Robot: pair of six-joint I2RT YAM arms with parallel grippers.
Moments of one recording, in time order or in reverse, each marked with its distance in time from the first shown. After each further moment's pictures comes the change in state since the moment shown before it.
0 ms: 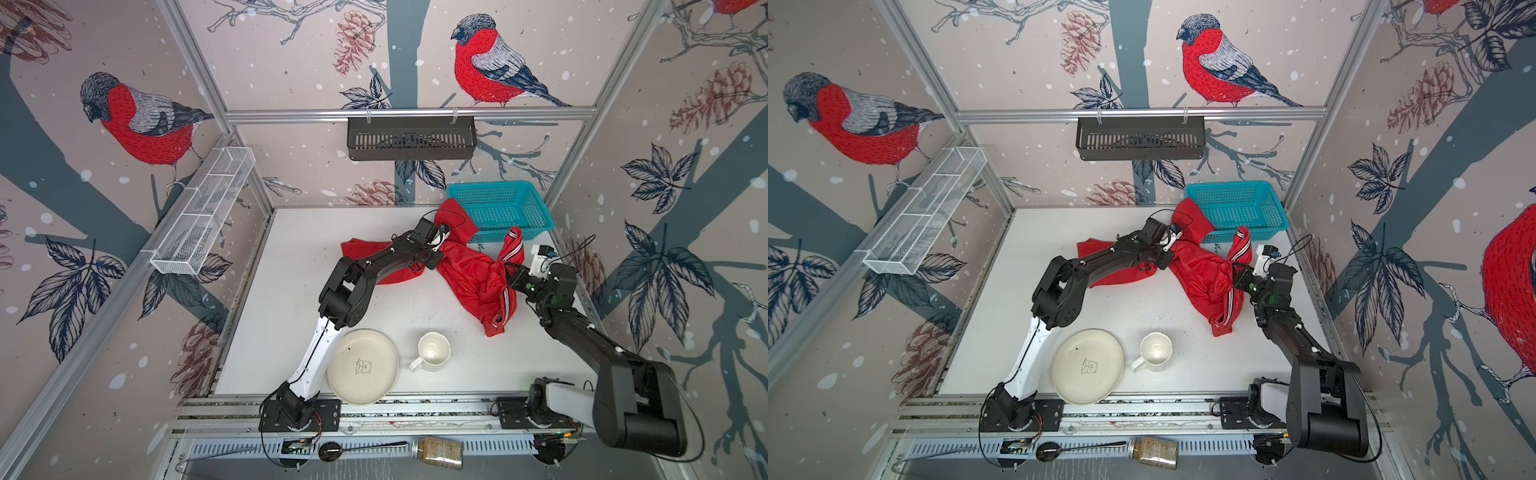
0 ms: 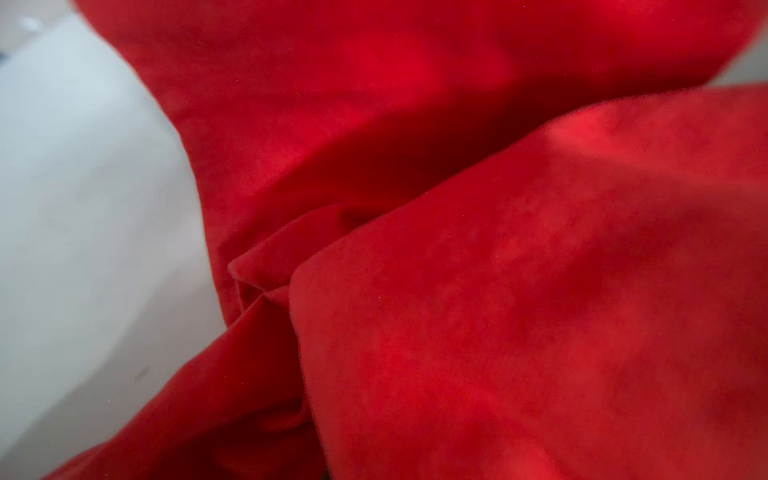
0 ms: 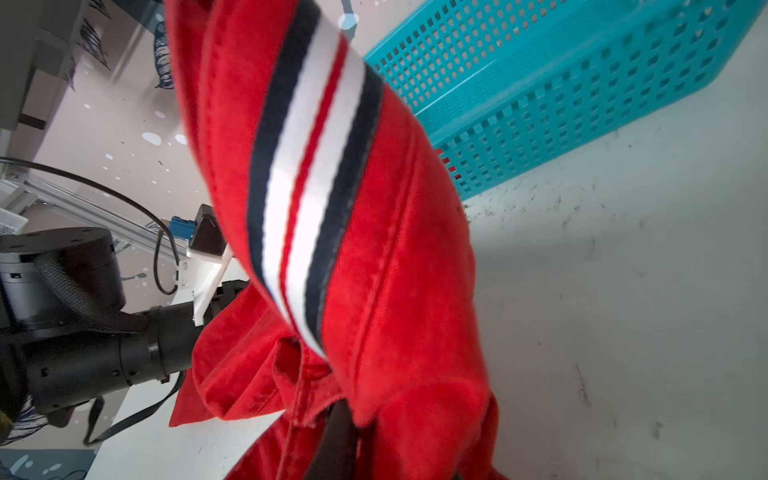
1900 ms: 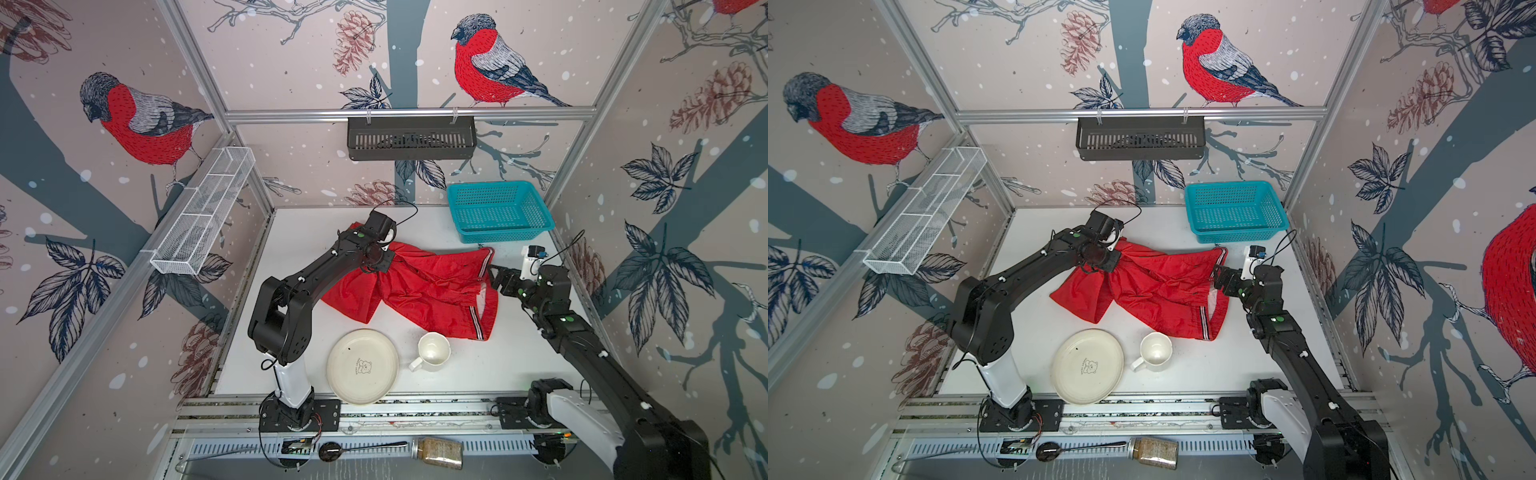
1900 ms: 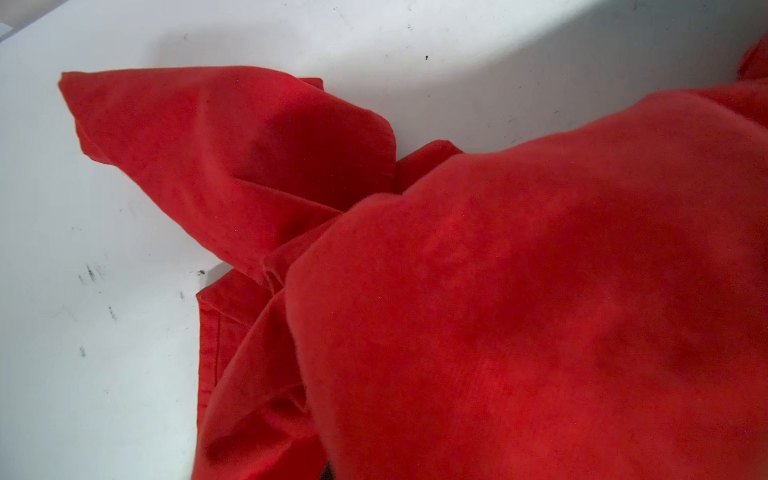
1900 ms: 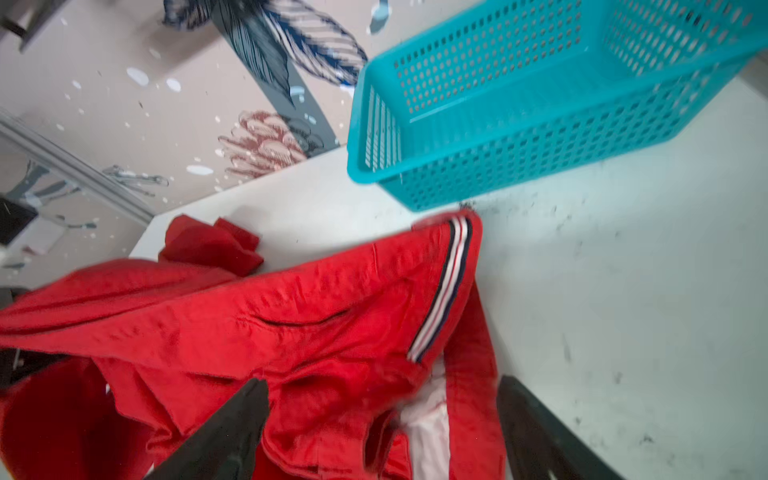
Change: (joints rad) left arm 0.169 -0.516 -0.405 -0.333 -0.097 -0.120; right arm 0.234 -0.258 0.028 -0.393 0.274 -0.113
